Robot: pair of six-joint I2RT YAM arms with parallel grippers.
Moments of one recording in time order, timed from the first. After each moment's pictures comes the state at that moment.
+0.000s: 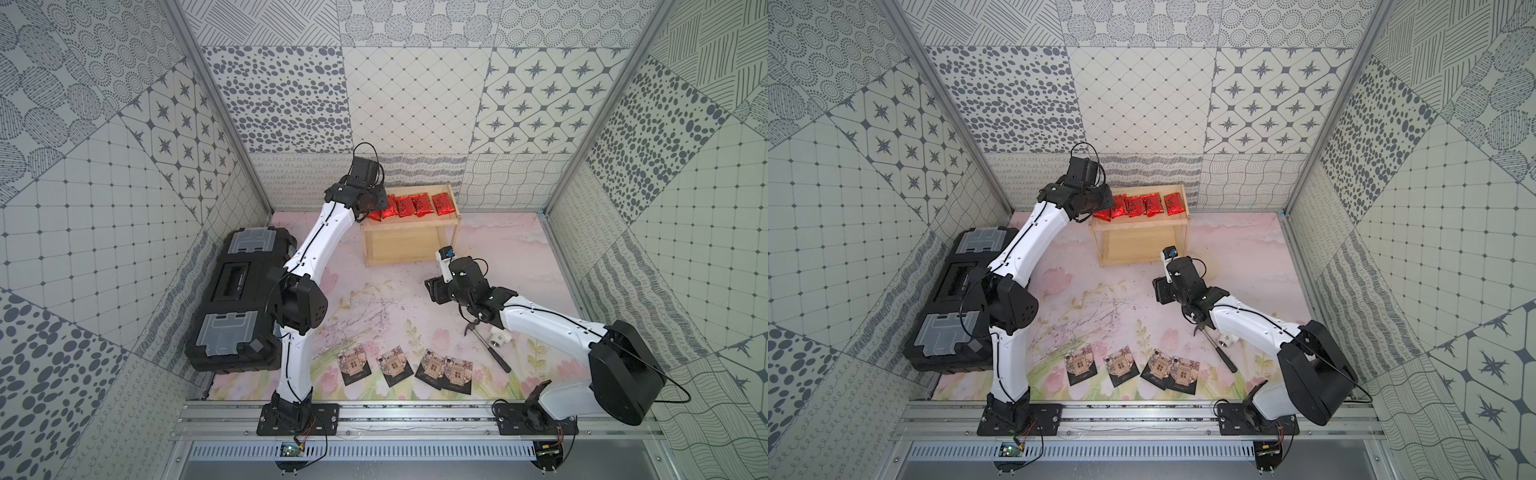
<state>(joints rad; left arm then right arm) -0.33 2.13 2.29 -0.85 -0.09 -0.47 0.68 1.43 0.85 -0.08 0.12 0.28</state>
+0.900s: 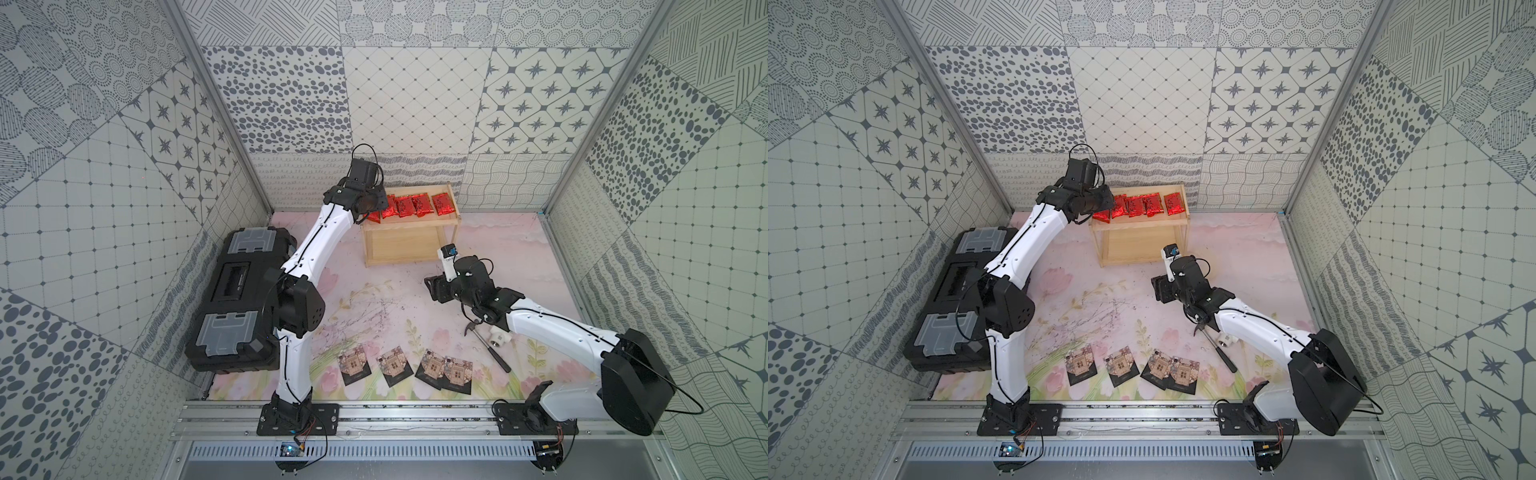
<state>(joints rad) -0.33 2.08 2.22 -0.80 -0.07 -0.48 0.69 1.37 0.85 -0.07 0.09 0.24</state>
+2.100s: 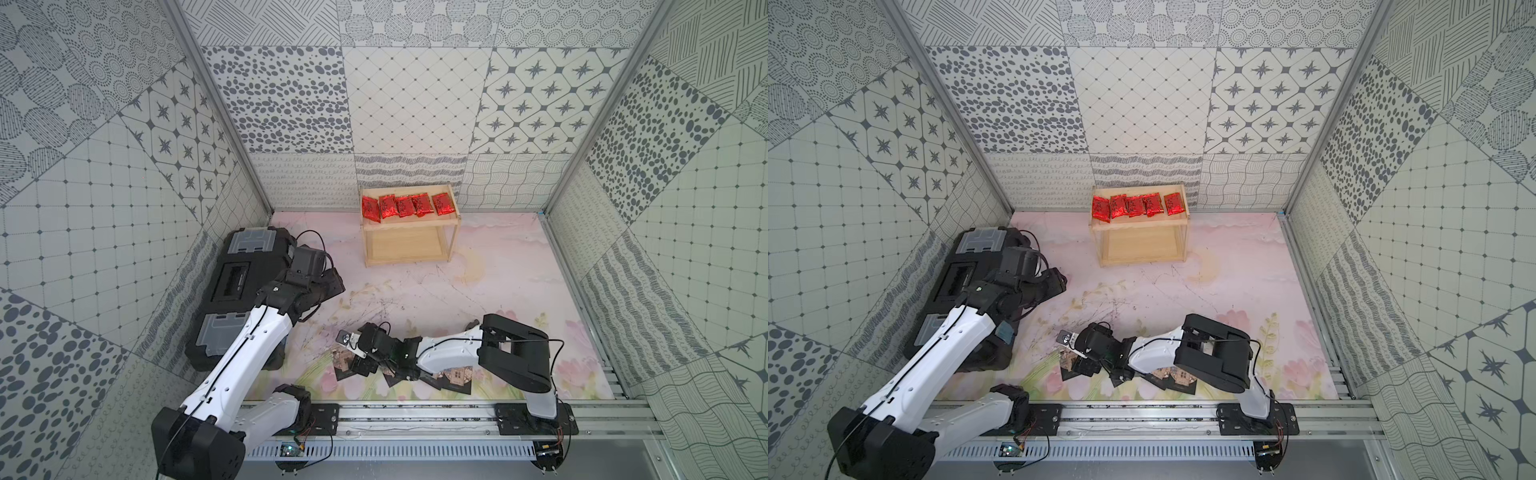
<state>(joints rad) -0.23 1.10 1.00 -0.78 -0.05 -0.66 1.29 2.01 1.10 0.23 0.23 -0.14</state>
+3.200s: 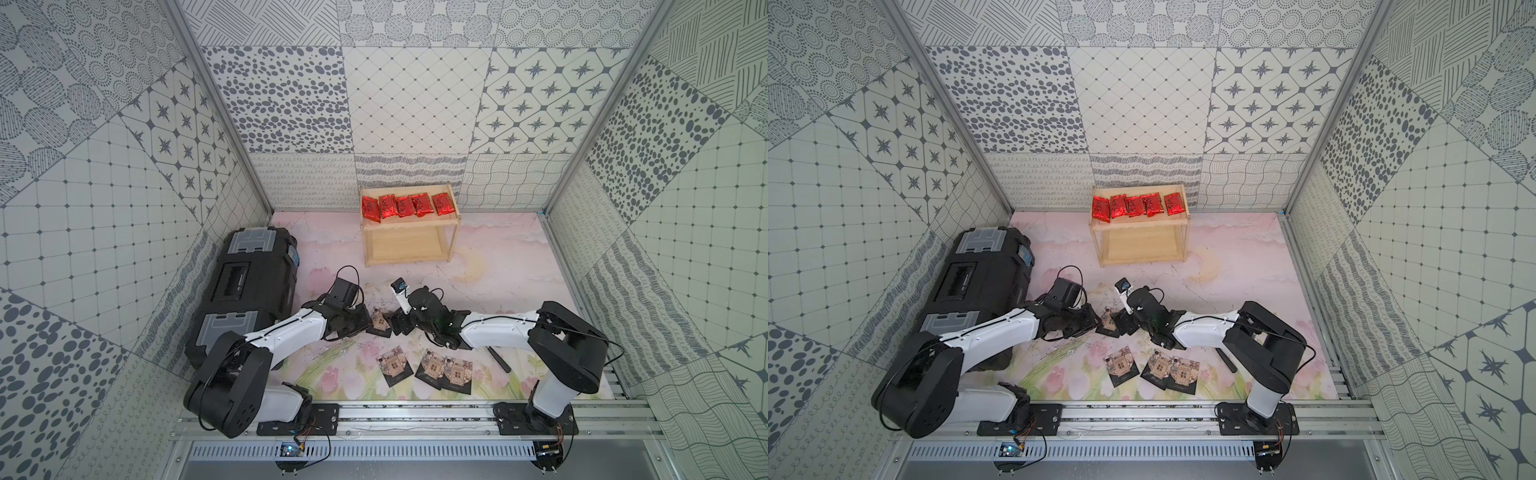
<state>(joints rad) -0.41 1.41 0.63 -0.28 0.26 -0.78 0.94 1.67 0.80 0.29 0.06 0.25</state>
